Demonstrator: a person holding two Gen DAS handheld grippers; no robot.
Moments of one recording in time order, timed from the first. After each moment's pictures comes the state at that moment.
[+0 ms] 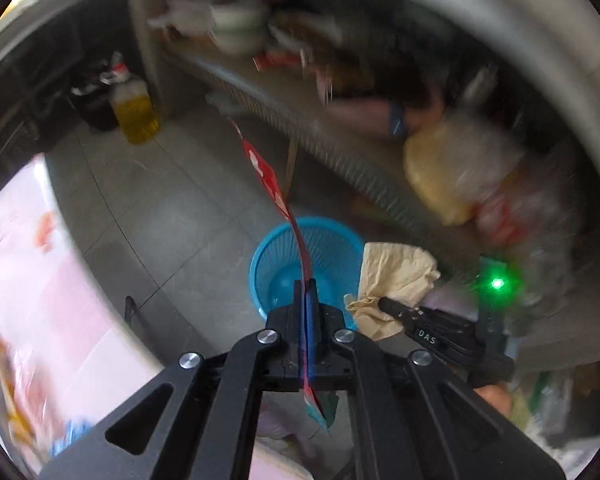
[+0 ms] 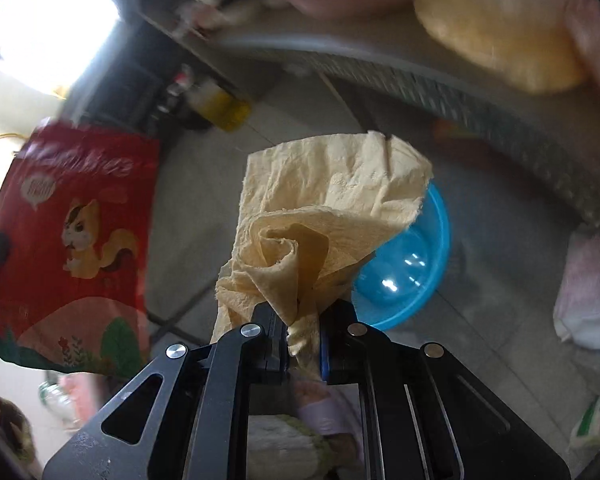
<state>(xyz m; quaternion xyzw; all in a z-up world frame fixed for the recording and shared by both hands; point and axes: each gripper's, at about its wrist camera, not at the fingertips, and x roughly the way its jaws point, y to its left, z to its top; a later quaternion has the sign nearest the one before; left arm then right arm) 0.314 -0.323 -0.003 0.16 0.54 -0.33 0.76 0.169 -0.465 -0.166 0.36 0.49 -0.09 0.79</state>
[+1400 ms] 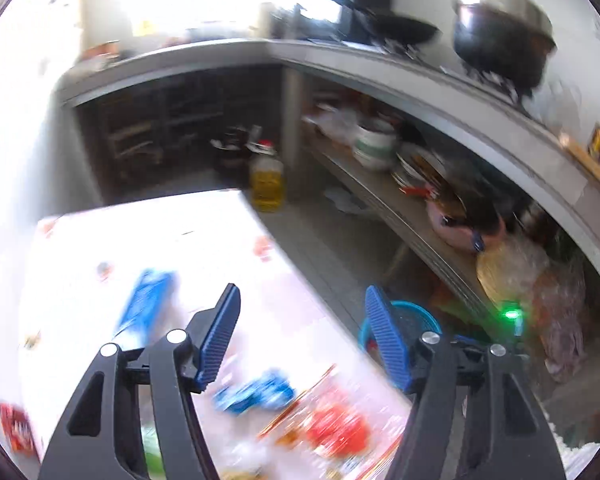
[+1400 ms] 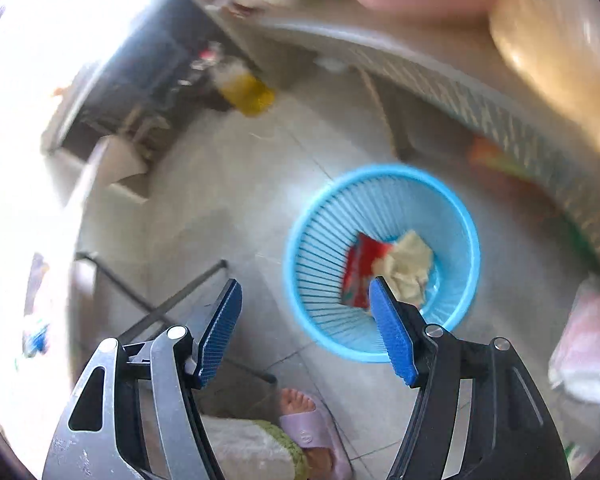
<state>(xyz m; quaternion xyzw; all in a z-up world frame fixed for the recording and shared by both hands) 0.241 -0.055 0.136 0.03 0.37 -0.18 0.91 0.193 -0.427 -0.102 0.27 0.46 -0.01 0.85</state>
